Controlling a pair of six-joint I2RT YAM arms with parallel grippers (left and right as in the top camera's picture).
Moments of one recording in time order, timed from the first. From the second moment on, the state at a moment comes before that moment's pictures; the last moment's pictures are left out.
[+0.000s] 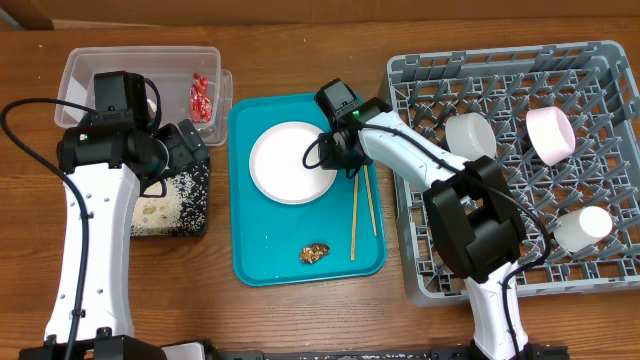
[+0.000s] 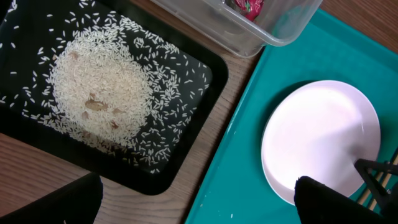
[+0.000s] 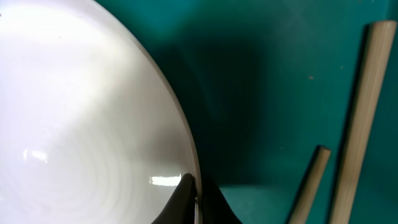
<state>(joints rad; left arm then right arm) 0.11 1.49 1.39 -1.10 0.00 -0.44 0.56 2.23 1.69 -0.80 -0.07 0.48</state>
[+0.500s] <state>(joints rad) 0.11 1.49 1.39 -1.10 0.00 -0.44 0.51 2.19 1.81 -1.05 -0.02 0.47</state>
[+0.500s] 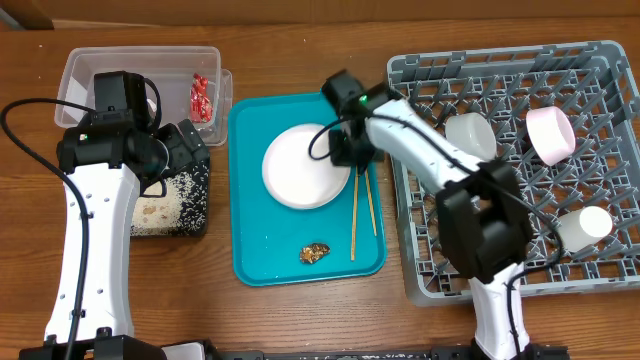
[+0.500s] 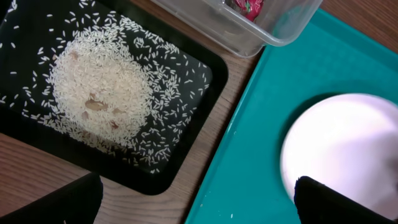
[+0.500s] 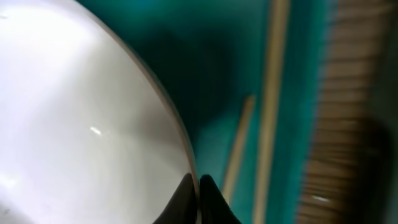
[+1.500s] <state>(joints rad) 0.11 1.49 1.39 -1.10 0.00 -0.44 0.14 1.76 1.96 -1.09 1.07 0.35</state>
